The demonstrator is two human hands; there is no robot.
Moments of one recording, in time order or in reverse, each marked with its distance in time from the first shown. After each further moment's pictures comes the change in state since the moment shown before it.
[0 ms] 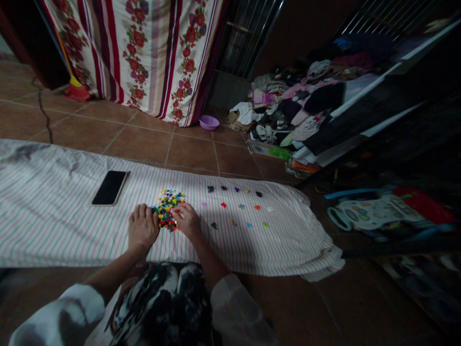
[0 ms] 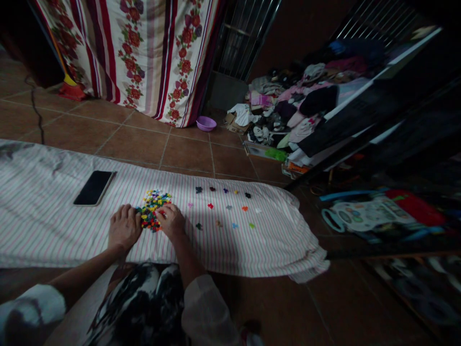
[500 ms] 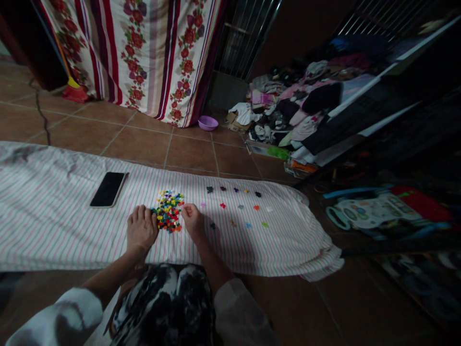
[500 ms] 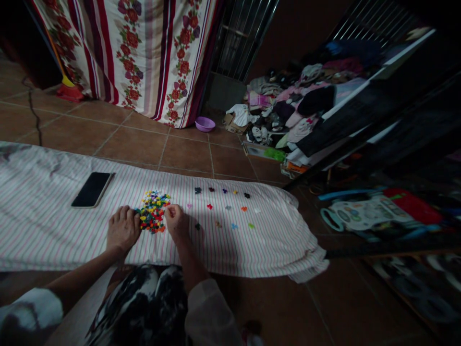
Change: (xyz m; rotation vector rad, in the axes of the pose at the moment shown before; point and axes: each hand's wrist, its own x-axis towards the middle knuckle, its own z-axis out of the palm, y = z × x) left_hand 0.000 0.001 0.001 -0.019 0.017 -0.014; right_hand -0.002 0.008 -0.010 0.236 0.152 0.249
